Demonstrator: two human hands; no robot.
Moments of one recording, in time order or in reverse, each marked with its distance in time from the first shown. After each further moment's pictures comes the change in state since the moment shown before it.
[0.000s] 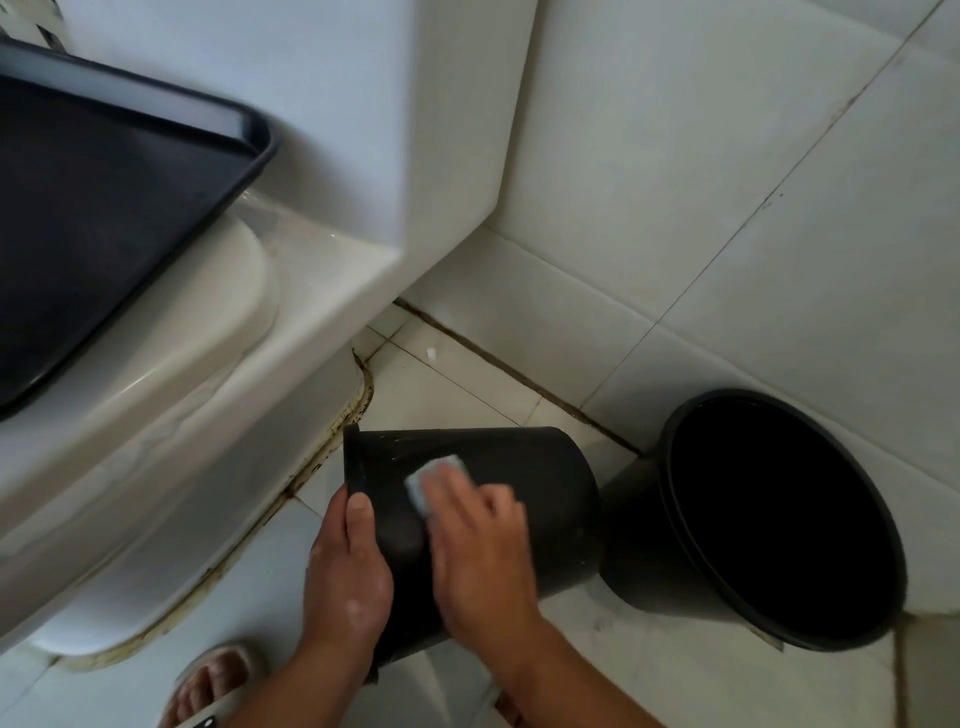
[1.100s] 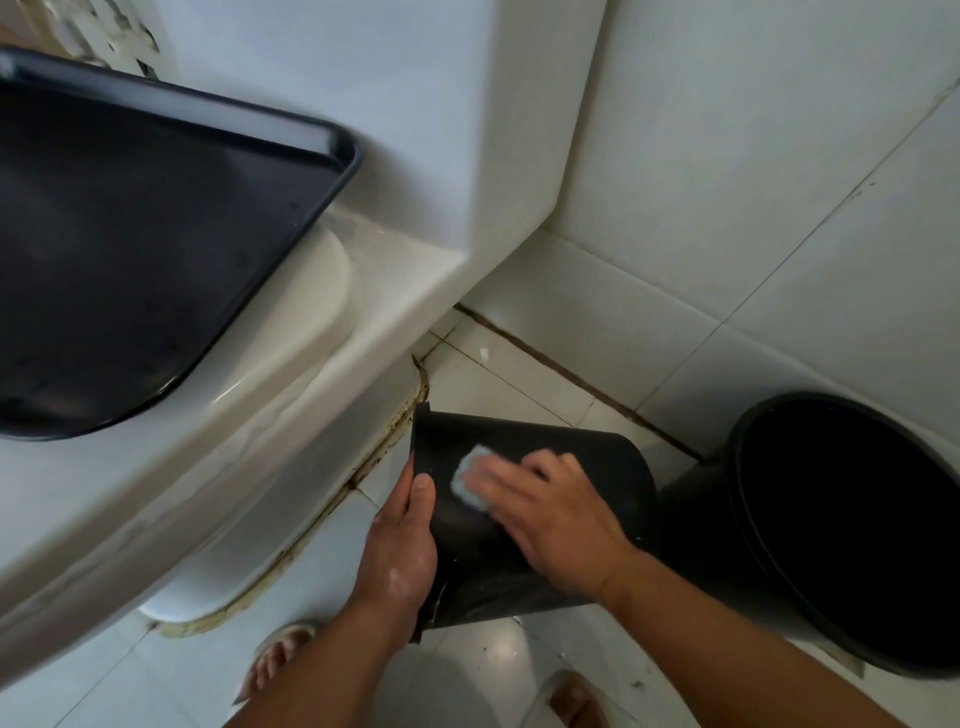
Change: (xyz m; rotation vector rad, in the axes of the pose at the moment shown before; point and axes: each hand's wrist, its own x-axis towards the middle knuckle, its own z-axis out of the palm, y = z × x) left_hand 0.023 -0.007 -0.015 -0.222 -0.249 -0.063; right_hand 0.043 0.040 -0.019 -0.151 -0.155 -0.547
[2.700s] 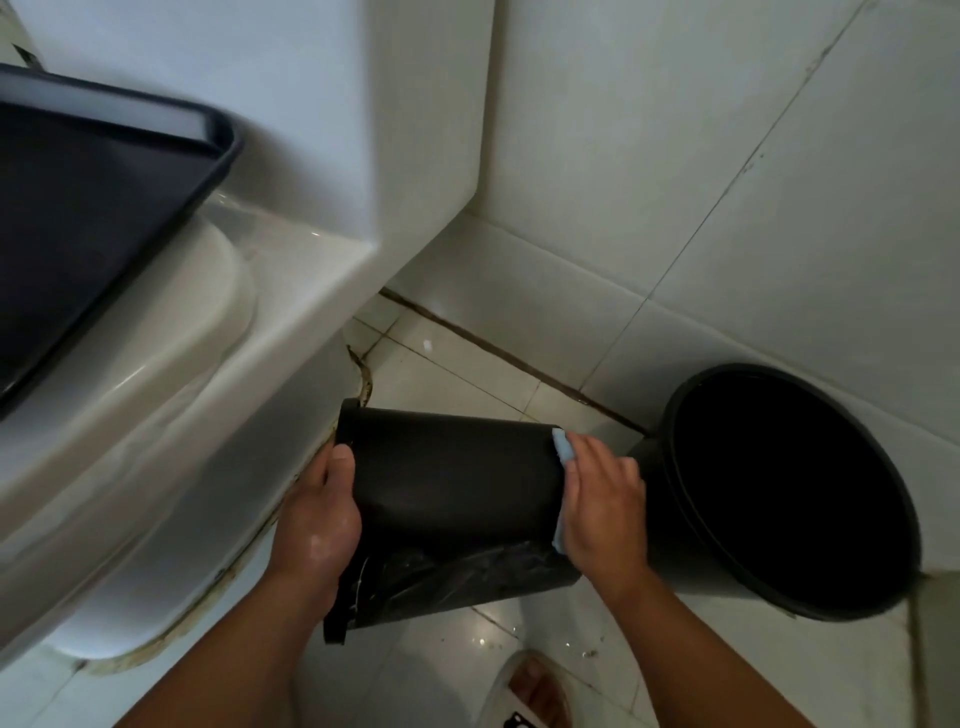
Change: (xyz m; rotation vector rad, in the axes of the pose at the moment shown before) left_hand 0.017 0.015 -0.008 0.181 0.136 0.060; right_hand -0.068 0.043 0.024 0.073 0.244 0.875
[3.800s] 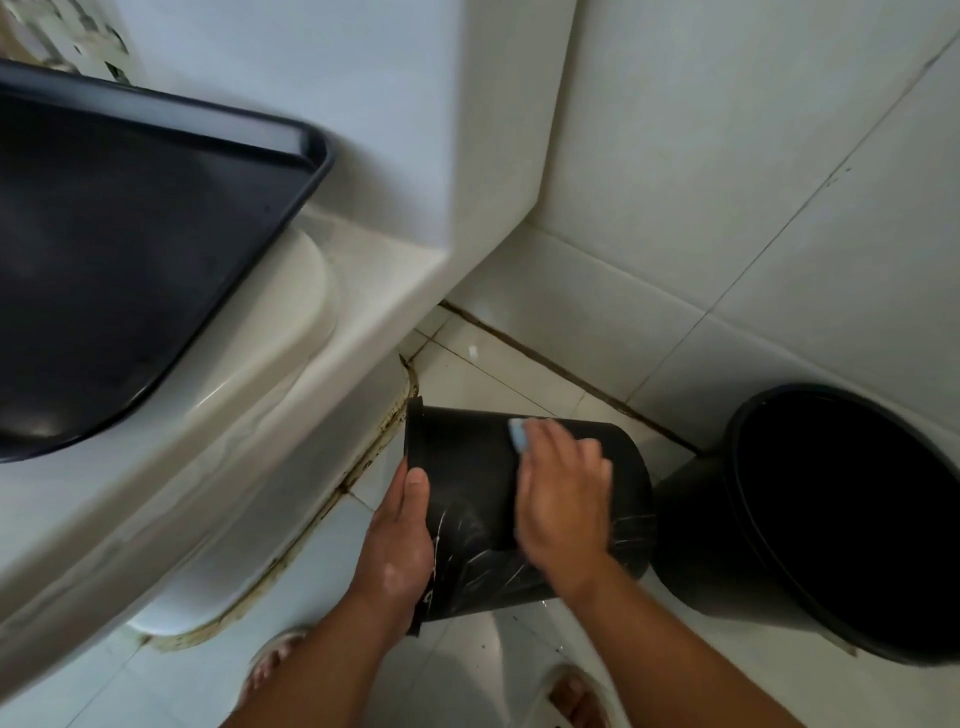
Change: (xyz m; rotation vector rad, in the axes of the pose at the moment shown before) left_hand -0.015 -0.013 0.011 -0.116 -0.193 -0.112; right_hand 0.007 -0.100 0.007 0.010 0.006 -0.106
